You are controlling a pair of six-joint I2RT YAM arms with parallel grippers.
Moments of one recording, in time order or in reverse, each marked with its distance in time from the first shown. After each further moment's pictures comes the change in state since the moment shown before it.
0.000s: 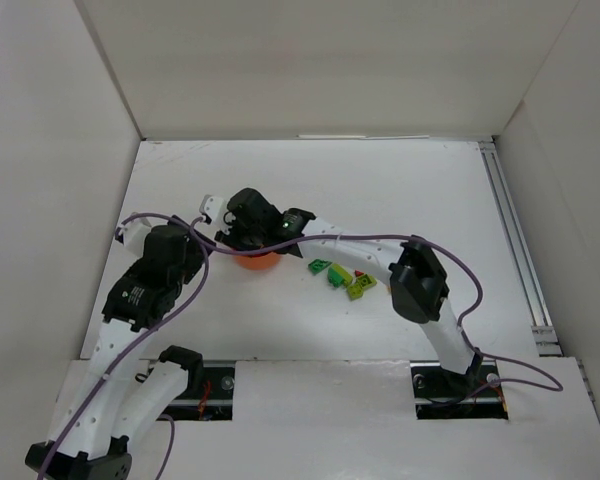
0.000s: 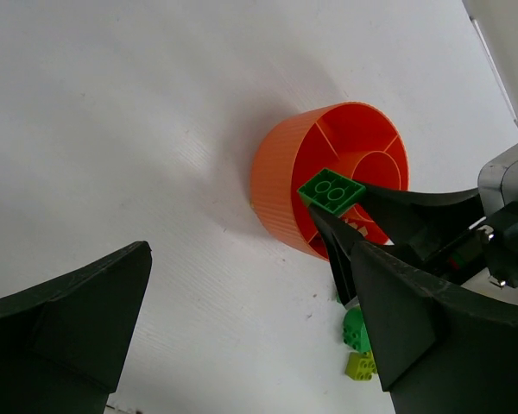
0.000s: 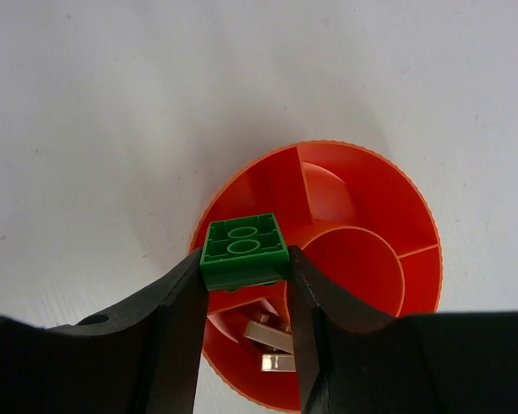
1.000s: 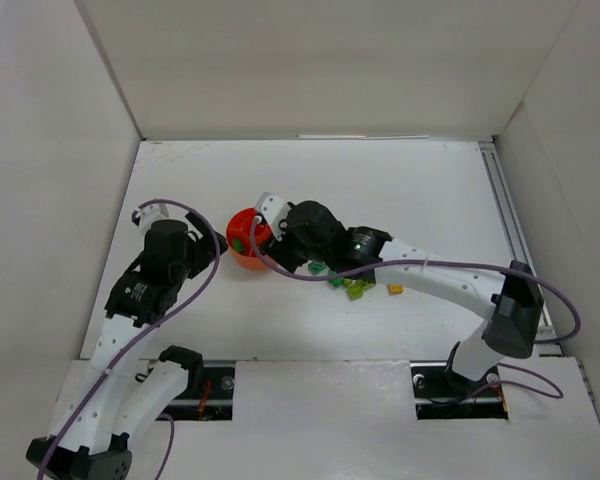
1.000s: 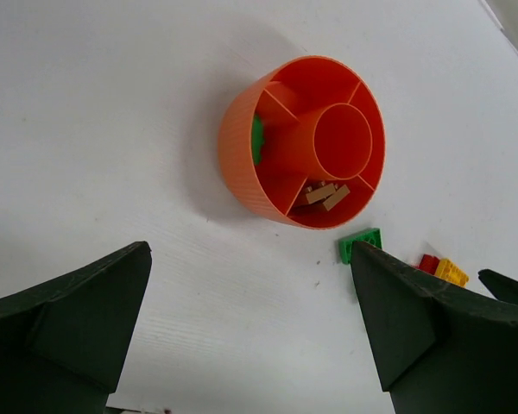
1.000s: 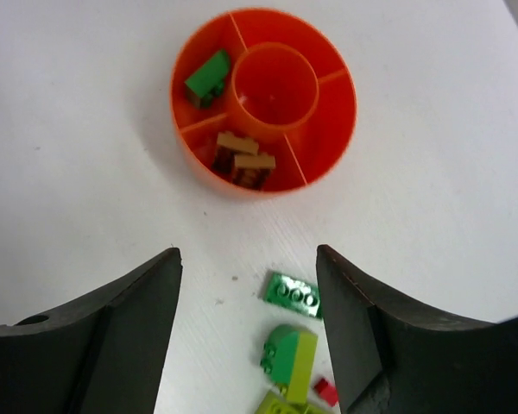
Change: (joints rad) left arm 0.000 0.012 -0.002 0.090 0.137 0.193; right arm 0.022 -0.533 -0.522 0.085 0.143 0.120
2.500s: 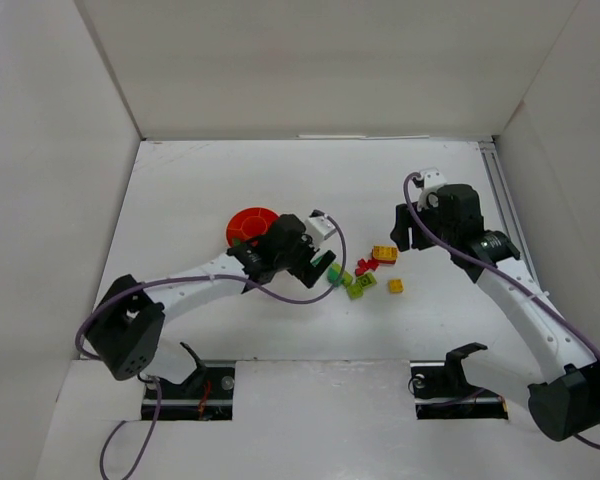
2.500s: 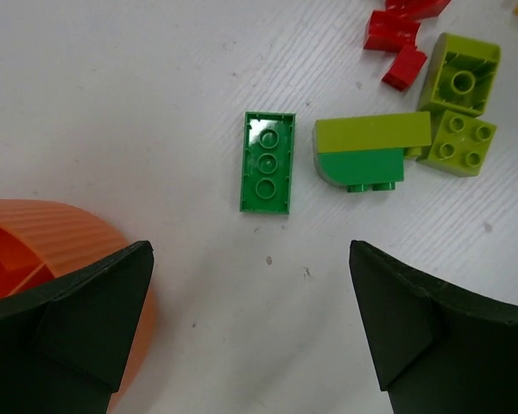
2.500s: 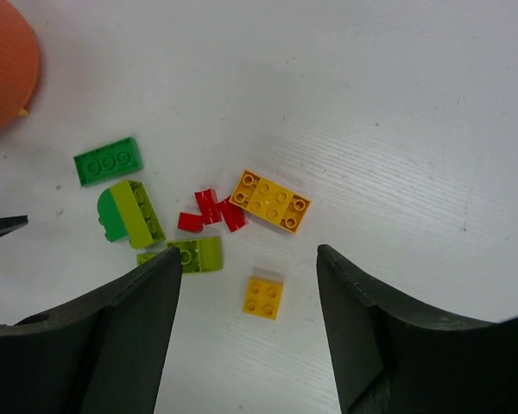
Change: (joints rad) left arm -0.509 0.671 -0.039 0.688 0.248 0.919; right arm -0.738 -0.575 -0.459 -0.179 -0.280 0.253
